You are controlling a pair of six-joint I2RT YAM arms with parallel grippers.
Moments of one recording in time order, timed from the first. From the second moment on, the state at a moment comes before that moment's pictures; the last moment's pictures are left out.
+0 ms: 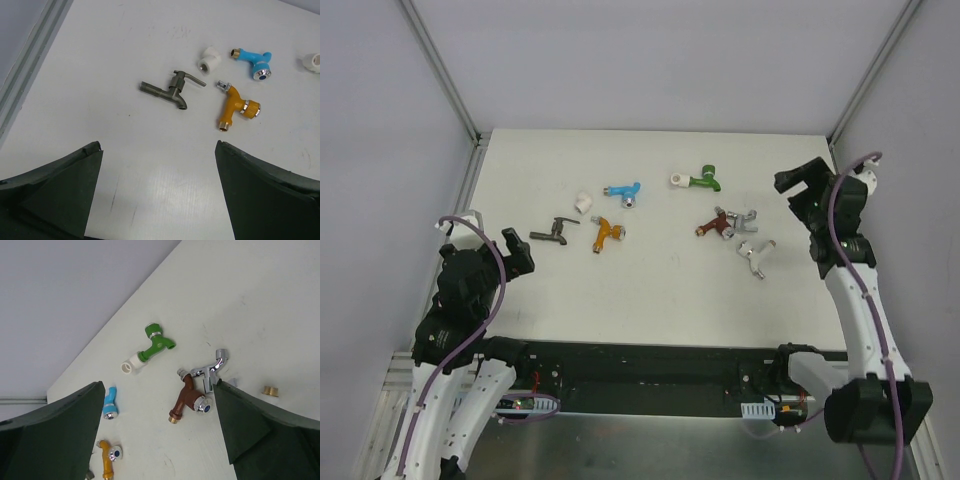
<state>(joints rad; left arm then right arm) -0.22 0.41 0.79 -0.76 -0.28 -0.33 -0.01 1.09 0.97 -0.28 0.06 0.79</state>
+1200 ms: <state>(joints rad) -0.23 0.44 0.79 -0.76 -0.38 -0.37 0.09 0.04 0.71 -0.69 0.49 0.50</state>
